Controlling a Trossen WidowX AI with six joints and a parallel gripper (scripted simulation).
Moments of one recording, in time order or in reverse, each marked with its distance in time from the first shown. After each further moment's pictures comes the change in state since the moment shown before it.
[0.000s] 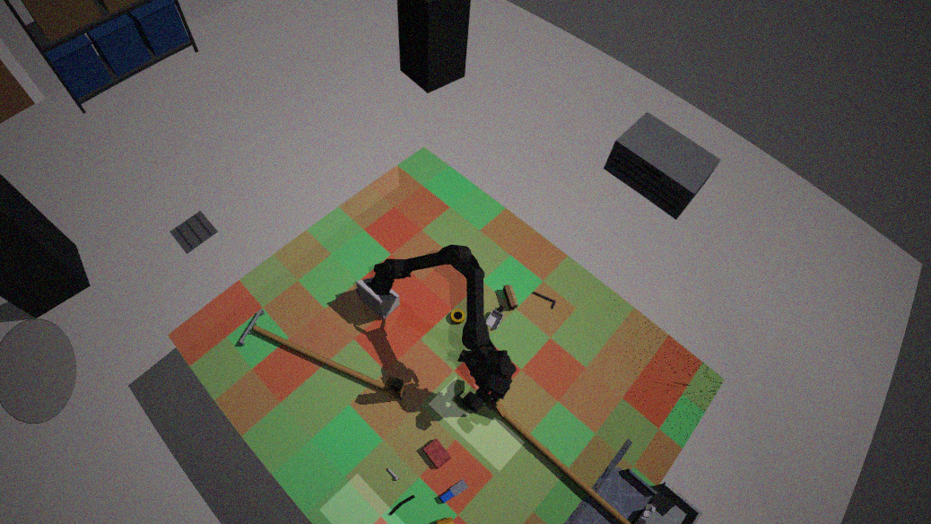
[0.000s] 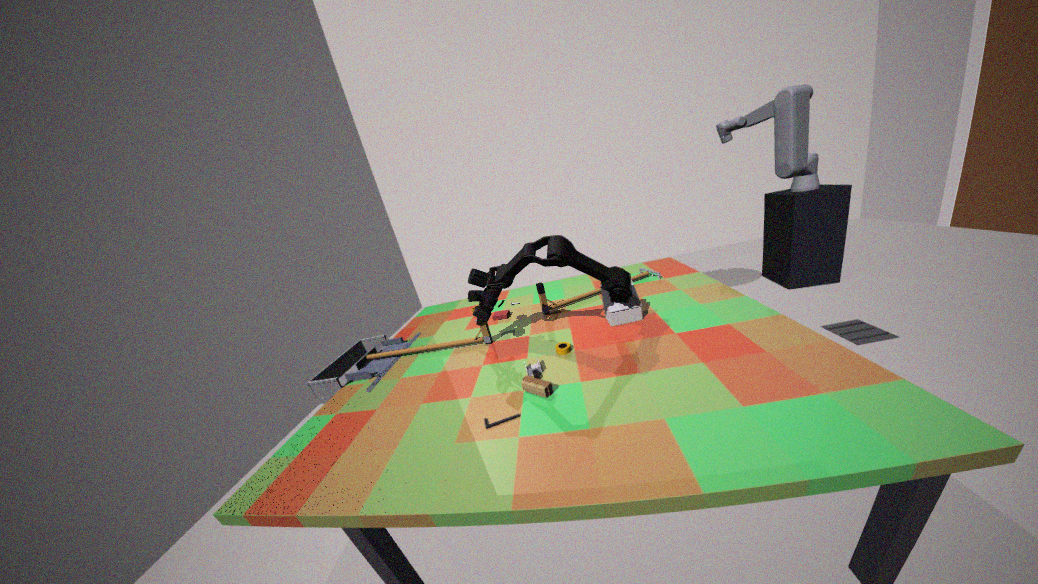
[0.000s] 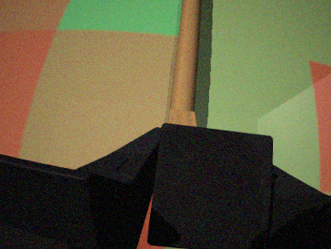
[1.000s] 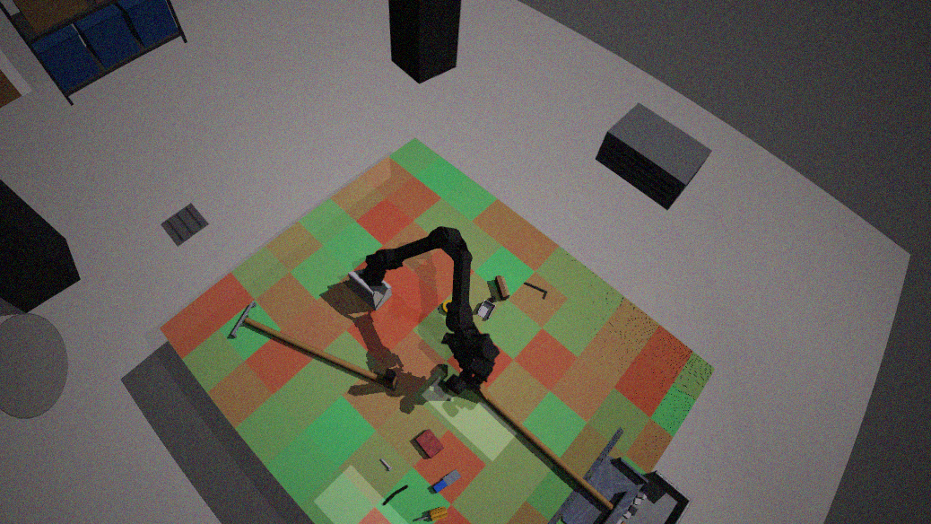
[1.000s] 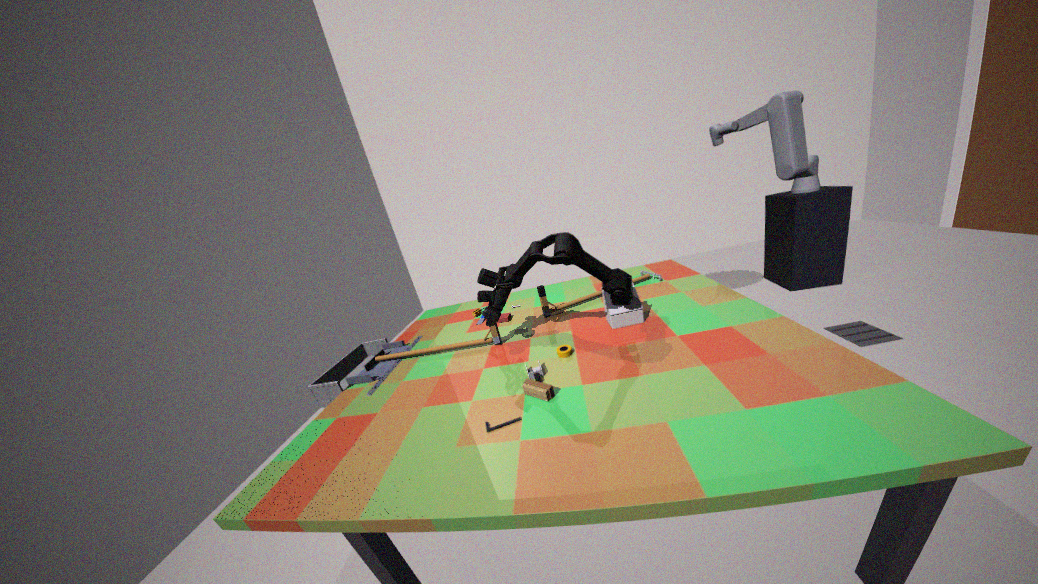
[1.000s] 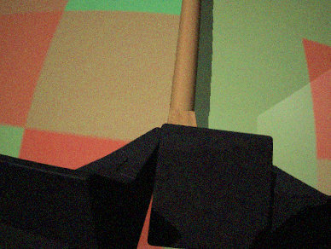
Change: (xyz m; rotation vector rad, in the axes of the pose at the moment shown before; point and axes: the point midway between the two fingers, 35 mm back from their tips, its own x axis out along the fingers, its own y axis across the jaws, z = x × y) arm -0.024 -0.003 -0.025 0.005 0.006 -0.003
